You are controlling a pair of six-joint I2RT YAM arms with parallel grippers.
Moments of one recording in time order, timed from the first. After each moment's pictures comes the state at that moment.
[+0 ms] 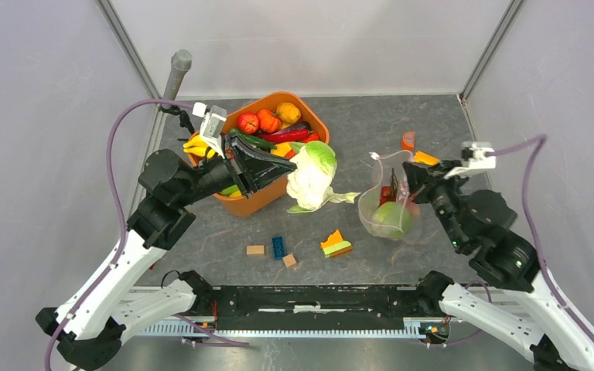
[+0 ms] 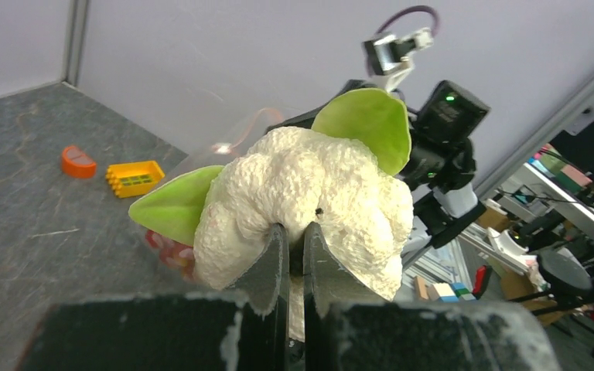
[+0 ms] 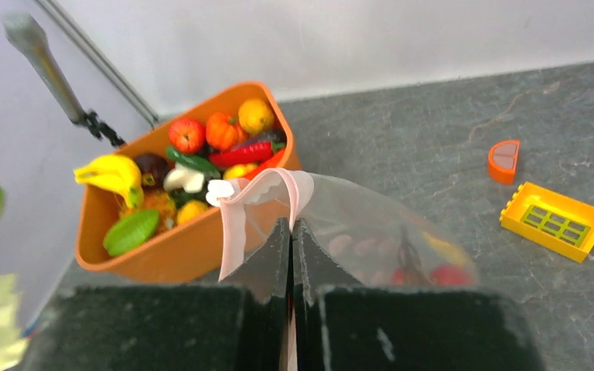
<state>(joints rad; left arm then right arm) -0.68 0.87 1.13 -0.04 0.51 -0.60 0.81 0.56 1.02 -0.46 0.55 0.37</state>
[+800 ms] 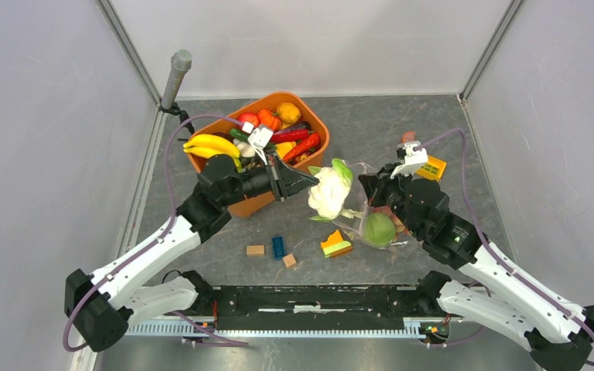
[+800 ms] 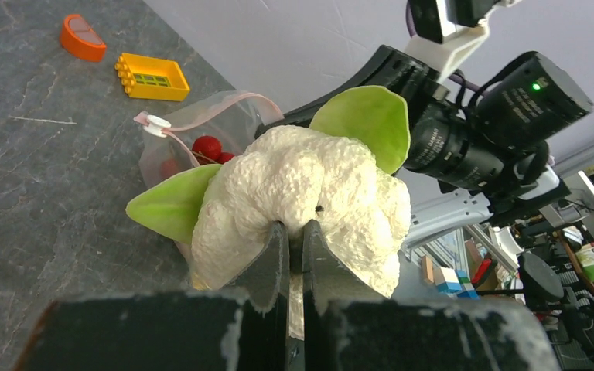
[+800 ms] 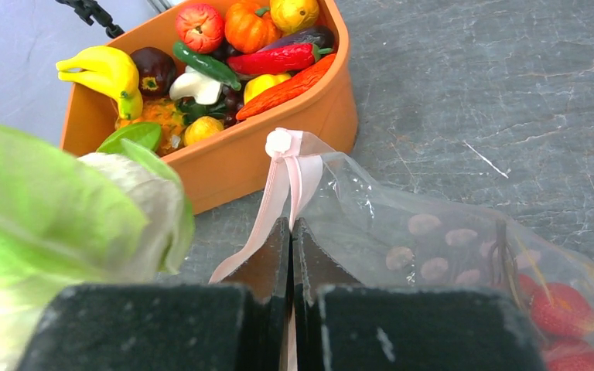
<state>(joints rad) -0.71 1.00 0.84 0.20 0.48 -0.70 0.81 0.76 0.80 -0.25 0.37 0.43</state>
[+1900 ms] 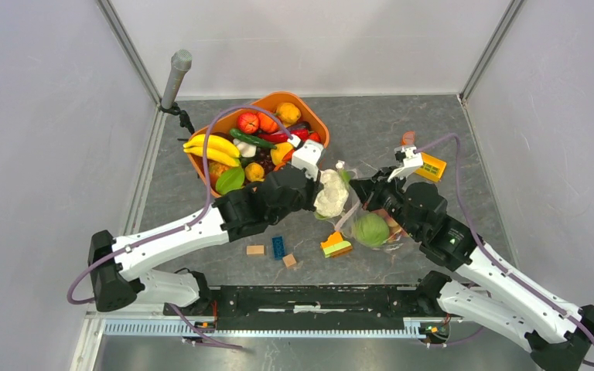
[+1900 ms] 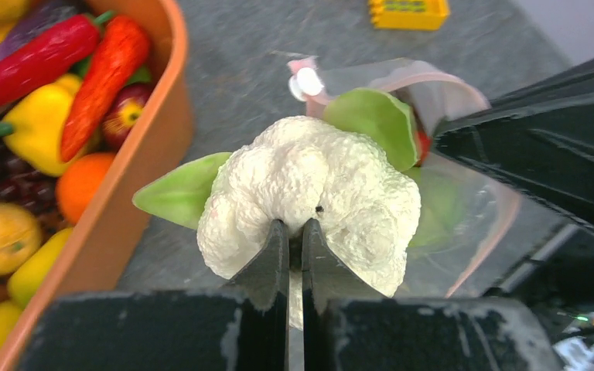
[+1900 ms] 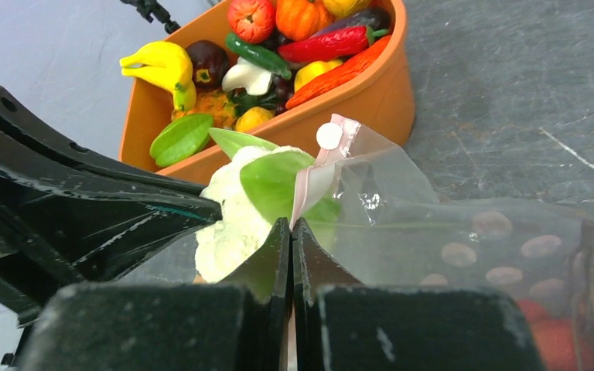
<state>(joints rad) -1.08 1.24 1.13 -0.27 -0.35 -0.33 0.81 0.74 0.74 -0.16 0.26 0.52</state>
